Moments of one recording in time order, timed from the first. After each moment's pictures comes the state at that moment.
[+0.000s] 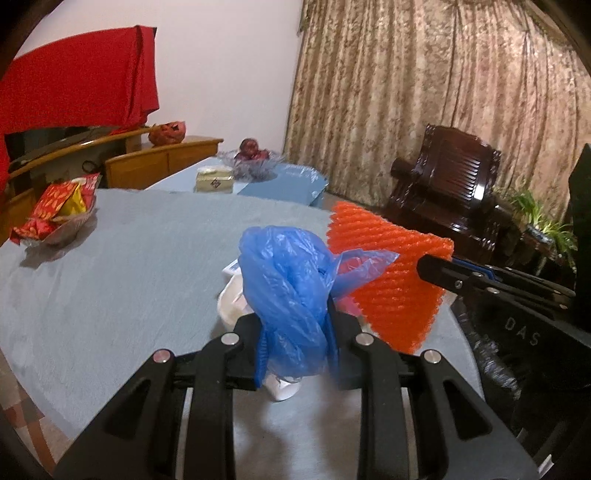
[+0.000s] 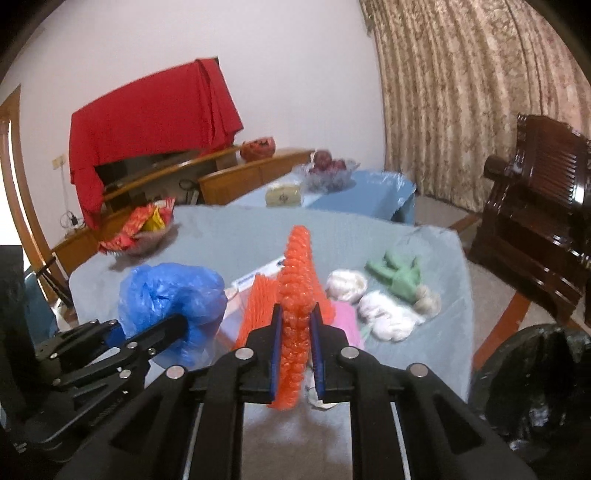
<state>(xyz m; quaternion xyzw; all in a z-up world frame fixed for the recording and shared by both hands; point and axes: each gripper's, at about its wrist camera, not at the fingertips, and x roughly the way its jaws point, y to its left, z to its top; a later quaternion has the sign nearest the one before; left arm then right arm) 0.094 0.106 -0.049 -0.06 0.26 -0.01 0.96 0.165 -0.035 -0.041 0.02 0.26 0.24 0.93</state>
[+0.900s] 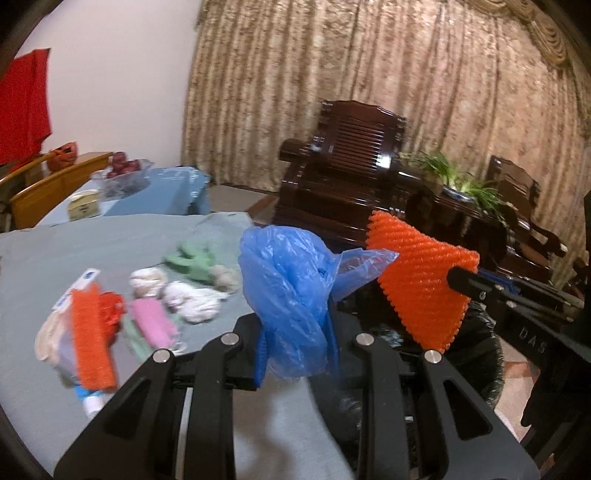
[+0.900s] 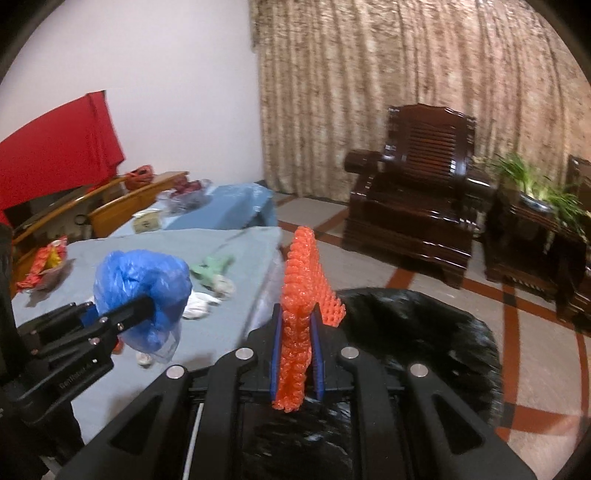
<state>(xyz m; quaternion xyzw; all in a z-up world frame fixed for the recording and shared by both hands) 0.130 -0.089 -0.038 -0.01 0.27 -0.19 0.94 0.120 -0.236 -0.034 0.05 0.26 0.01 0.96</state>
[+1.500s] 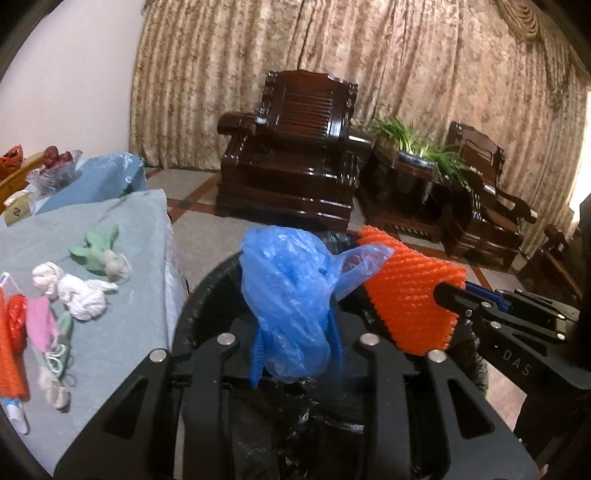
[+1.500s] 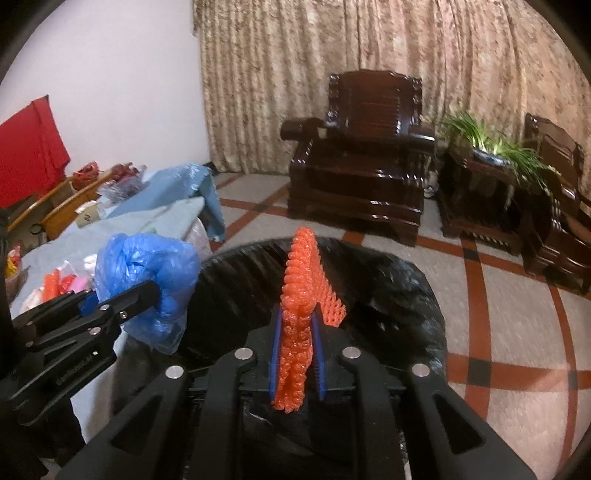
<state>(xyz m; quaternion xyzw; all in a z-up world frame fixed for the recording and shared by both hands) 0.156 -0.186 -0.100 0.01 0.31 -0.27 0.91 0.117 -0.322 -0.089 0.08 0.32 -0.08 0.94</state>
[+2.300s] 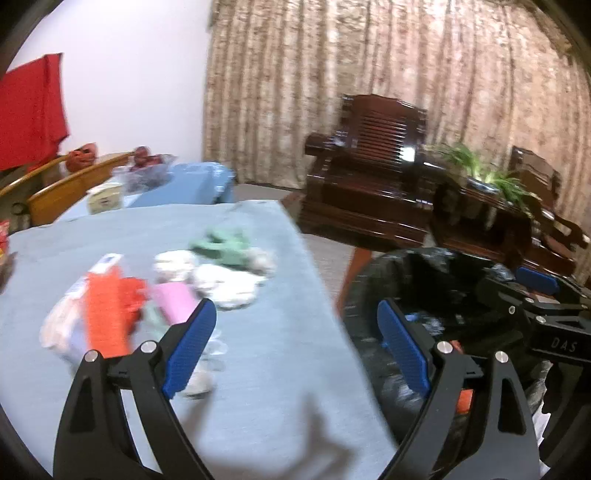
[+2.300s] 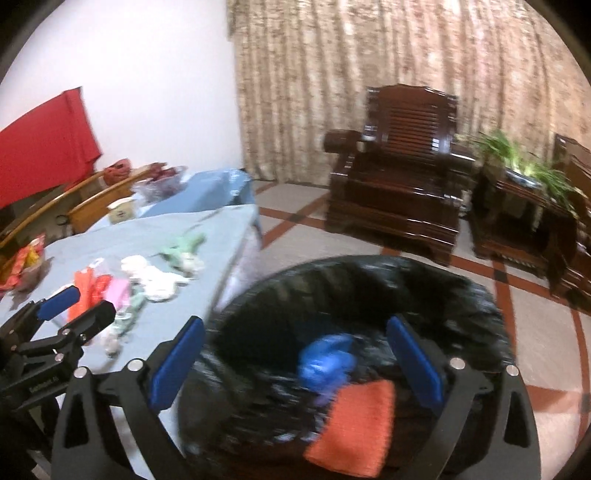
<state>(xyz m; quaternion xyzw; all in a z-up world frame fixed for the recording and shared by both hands) 0.143 -0.040 -0.078 0.01 0.27 -0.13 0.95 0.140 -0.235 -0.078 0.06 0.29 0.00 0.96</state>
